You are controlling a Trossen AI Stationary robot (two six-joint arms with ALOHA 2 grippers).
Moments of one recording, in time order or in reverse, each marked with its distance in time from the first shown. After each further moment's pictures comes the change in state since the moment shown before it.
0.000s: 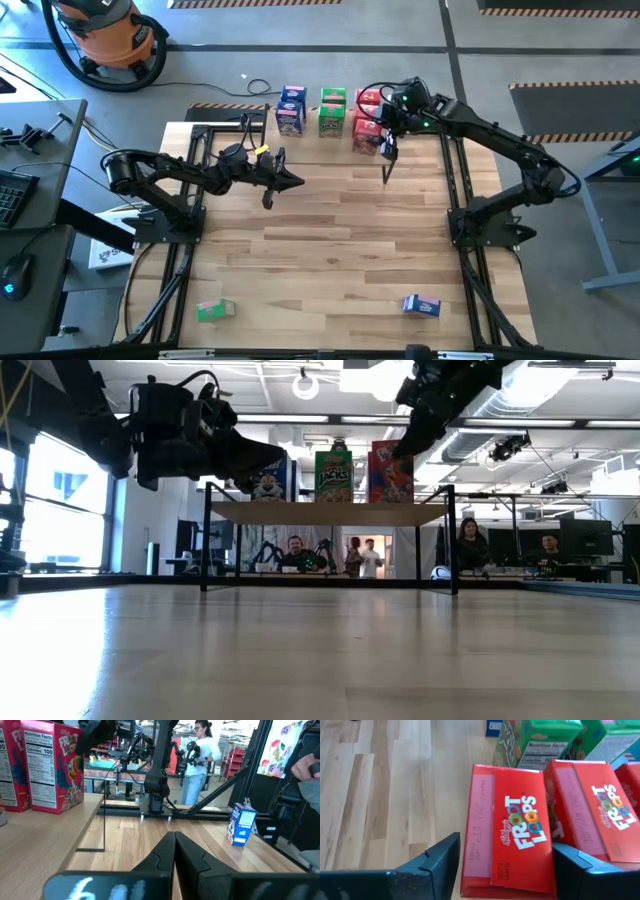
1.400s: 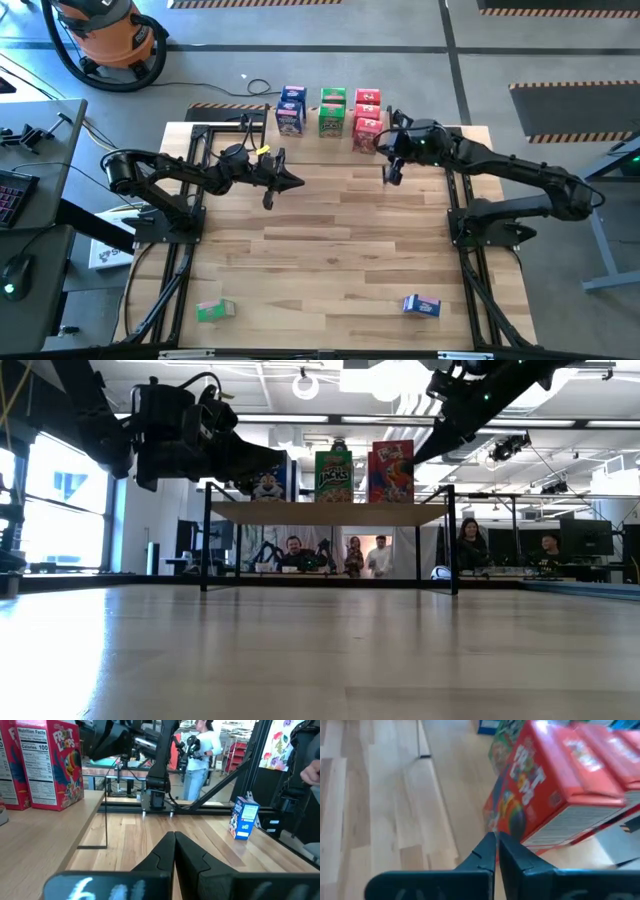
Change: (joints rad) left arm -0.001 0.000 0.000 -0.025 -0.002 0.042; right arm 0.211 -0.308 -0.418 0.311 0.342 0.170
